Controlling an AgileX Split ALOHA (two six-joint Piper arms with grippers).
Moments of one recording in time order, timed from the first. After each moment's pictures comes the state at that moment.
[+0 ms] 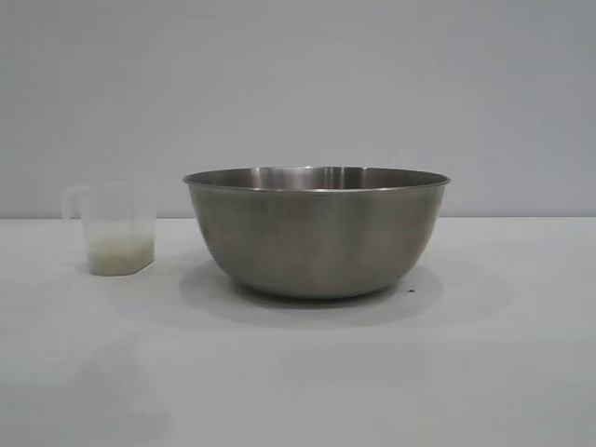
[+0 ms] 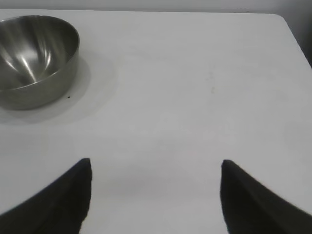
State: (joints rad) left arm -0.27 1.24 -0.07 -0.16 -0.83 0.03; right arm 0.04 -0.02 -0.49 0.08 1.14 -0.07
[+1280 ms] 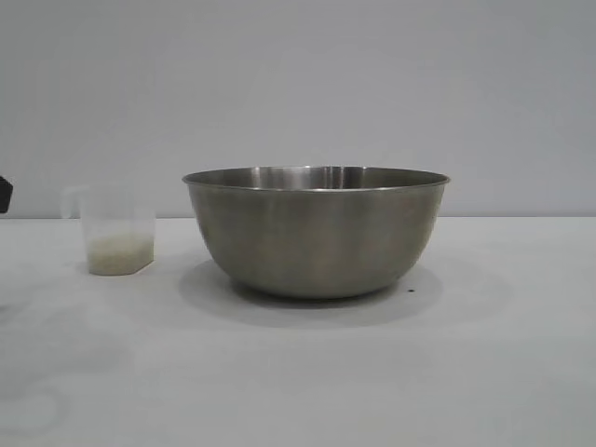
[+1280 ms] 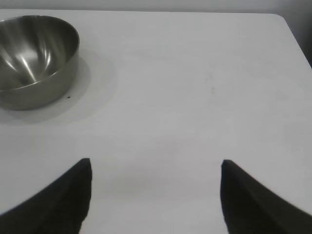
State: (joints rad) left arm -0.27 1.90 -0.31 -0.11 -1.14 -0.04; right arm 0.04 -0.02 -0.49 0.08 1.14 -0.07
